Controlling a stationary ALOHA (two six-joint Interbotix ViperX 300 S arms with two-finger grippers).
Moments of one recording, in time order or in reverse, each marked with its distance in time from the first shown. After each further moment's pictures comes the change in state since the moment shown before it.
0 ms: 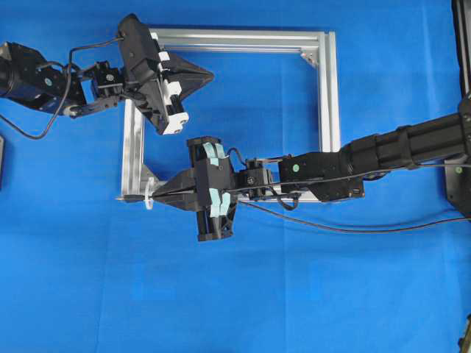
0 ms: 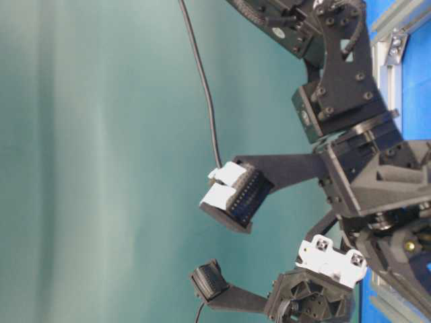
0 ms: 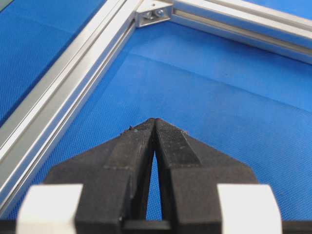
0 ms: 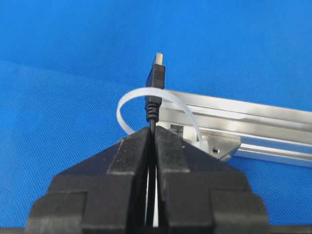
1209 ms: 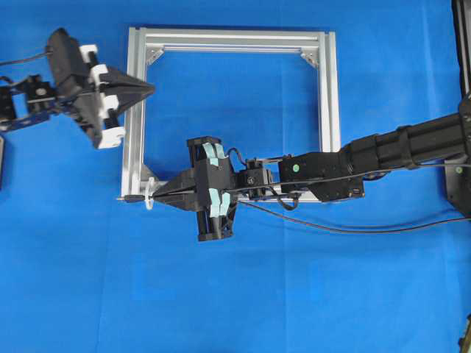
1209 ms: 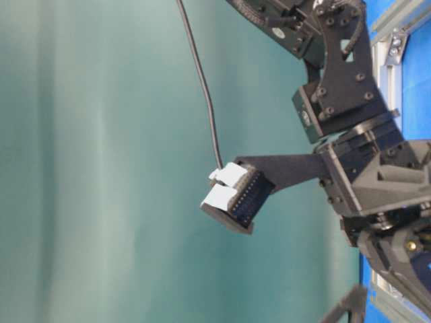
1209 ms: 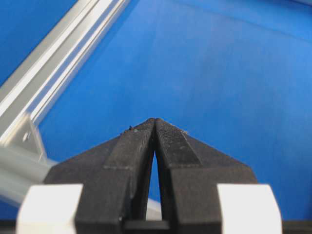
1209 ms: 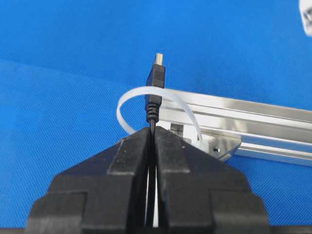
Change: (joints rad) left arm 0.002 -0.253 0.344 0.000 -0.058 0.000; right arm 0.000 0.000 0.000 -0.002 0.005 0.000
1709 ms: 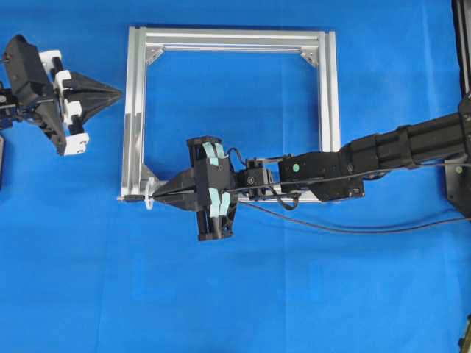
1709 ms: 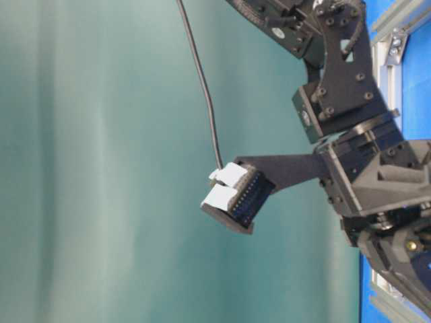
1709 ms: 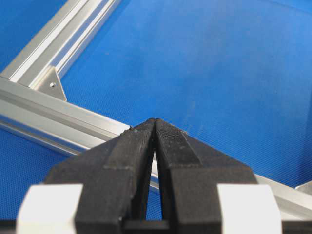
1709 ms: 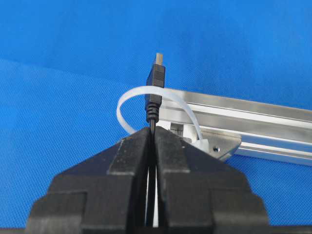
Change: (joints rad) left arm 0.006 -0.153 0.146 0.000 0.000 0.000; right arm 0.000 0.000 -0.002 0.000 0.002 0.000
